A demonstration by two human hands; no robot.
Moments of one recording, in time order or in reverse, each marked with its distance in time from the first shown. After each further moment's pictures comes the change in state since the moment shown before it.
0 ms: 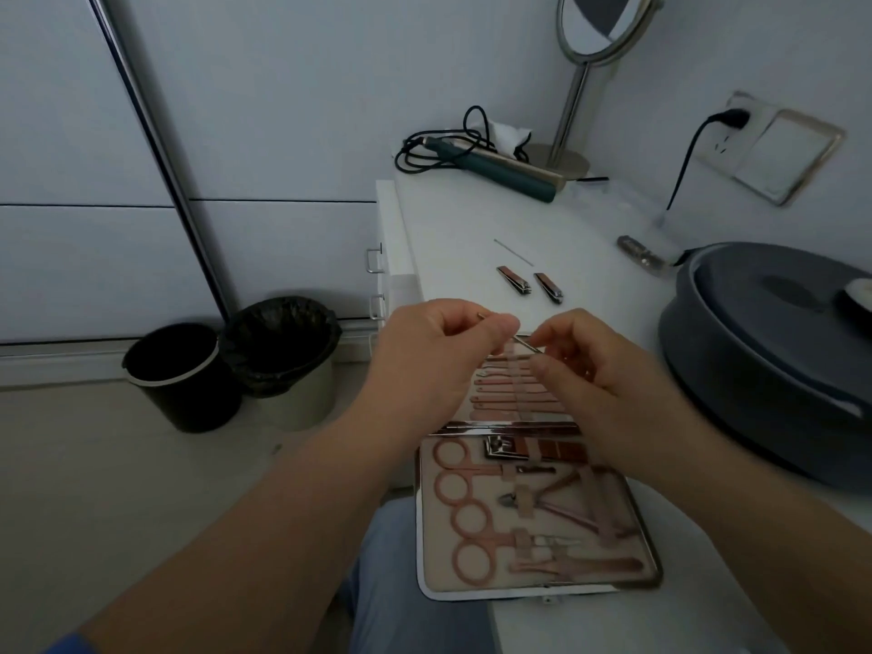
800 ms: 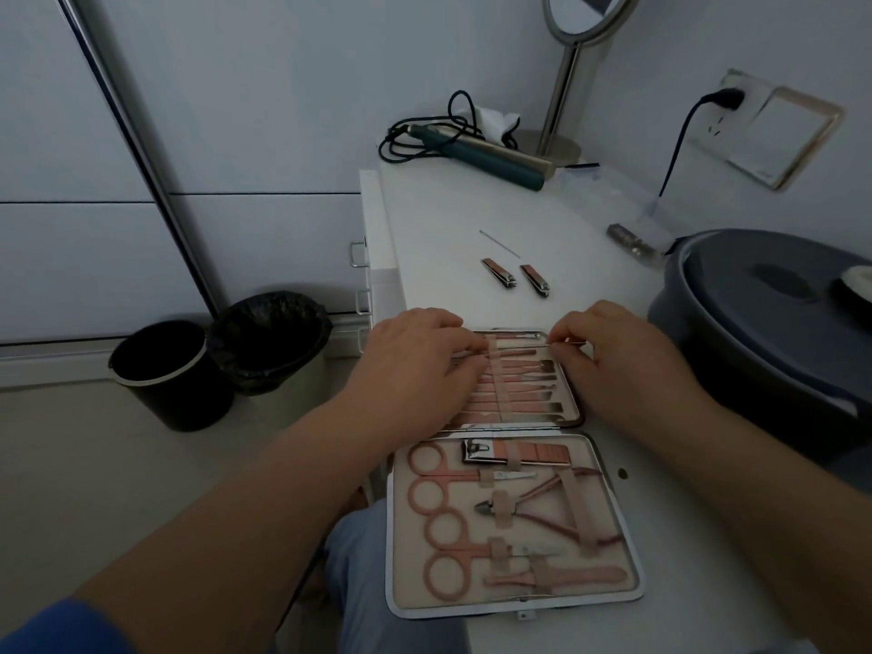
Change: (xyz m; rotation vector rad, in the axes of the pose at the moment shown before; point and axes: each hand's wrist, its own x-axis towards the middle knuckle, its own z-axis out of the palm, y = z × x) left_hand 0.023 -0.038 0.004 0.840 -0.240 0.266; right_hand 0.026 0.045 -0.018 -0.590 0.028 0.099
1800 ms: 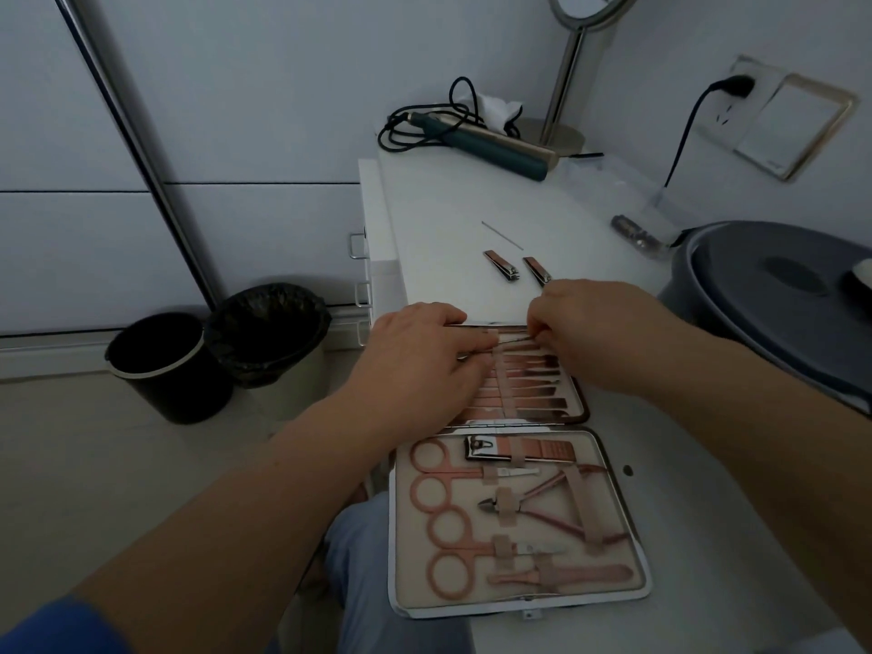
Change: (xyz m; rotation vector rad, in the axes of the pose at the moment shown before) left_hand 0.000 0.000 0.001 0.032 -0.046 0.005; right_hand 0.034 -0.017 -0.012 -0.428 -0.253 -0.344
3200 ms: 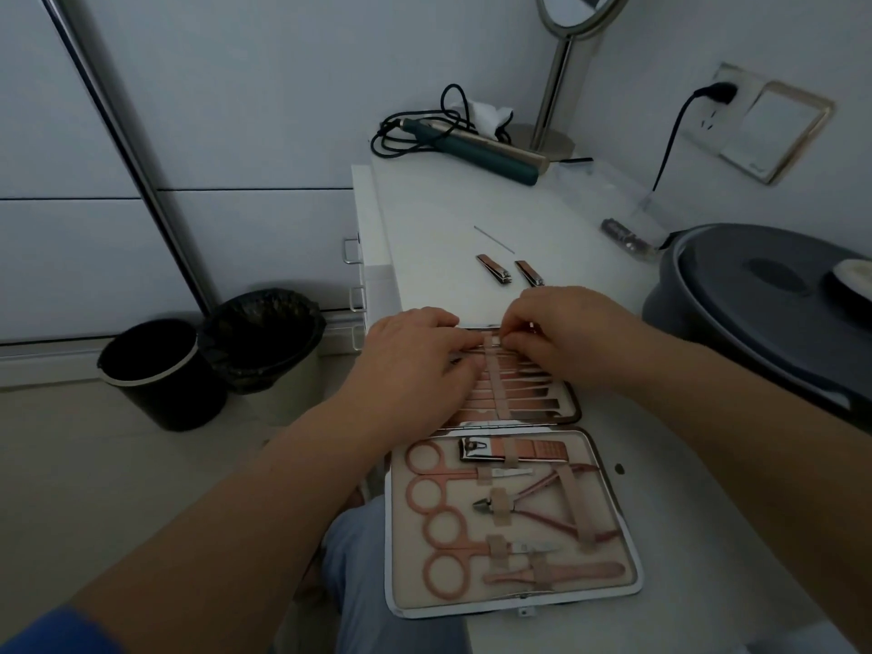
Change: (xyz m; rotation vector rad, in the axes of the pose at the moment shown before) left_hand -0.002 0.006 -0.004 -0.030 0.018 -0.010; right_hand 0.006 0.001 0.008 0.328 0.065 -0.052
